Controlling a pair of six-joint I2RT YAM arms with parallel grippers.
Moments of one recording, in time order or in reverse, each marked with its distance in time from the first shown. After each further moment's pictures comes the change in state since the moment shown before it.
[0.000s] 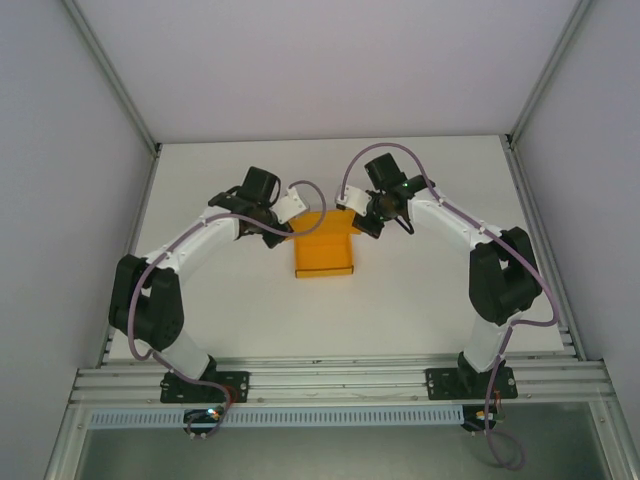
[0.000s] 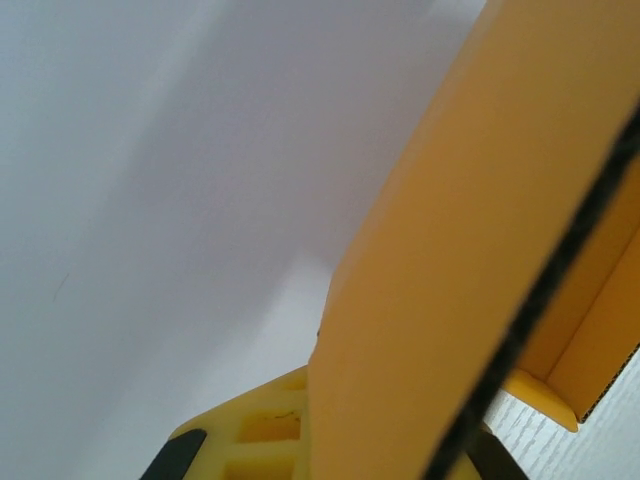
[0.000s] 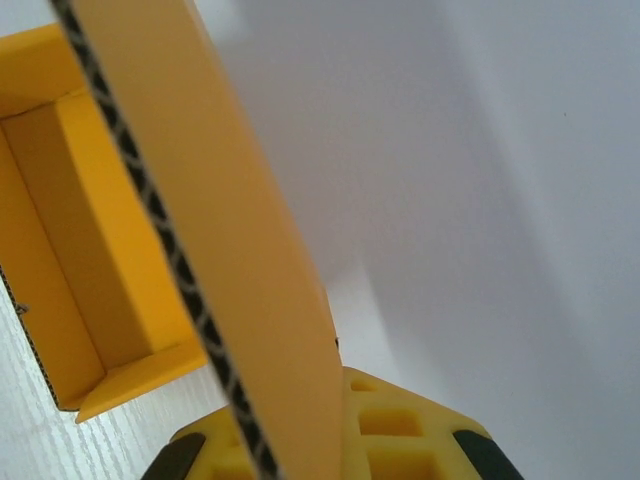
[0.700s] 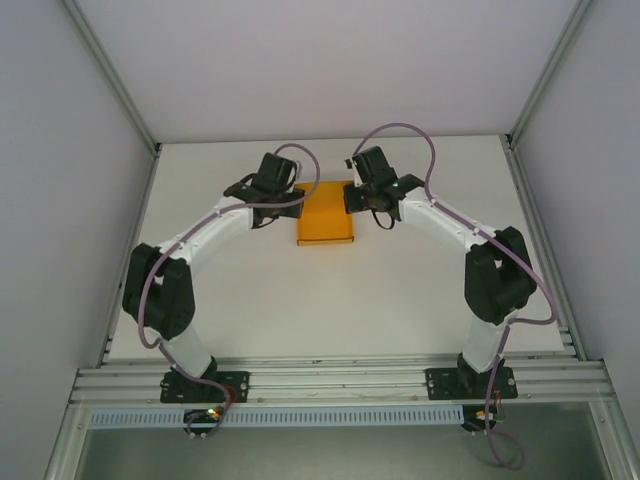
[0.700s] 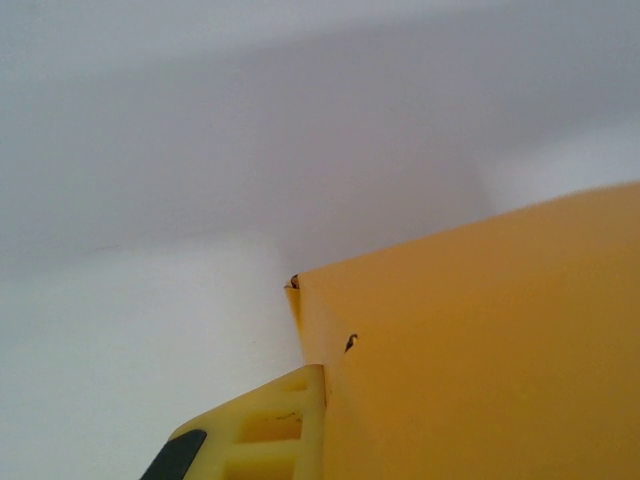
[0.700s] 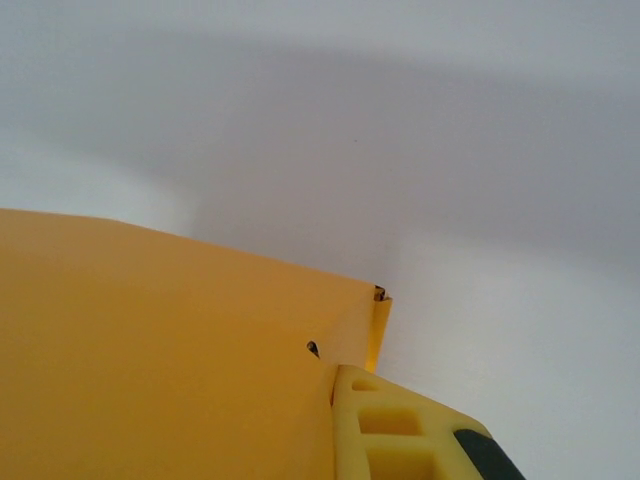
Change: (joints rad) left arm -0.053 0.106 0.142 0.146 -0.217 -0.832; right arm 0.061 0.026 0.056 0.198 0.290 1.014
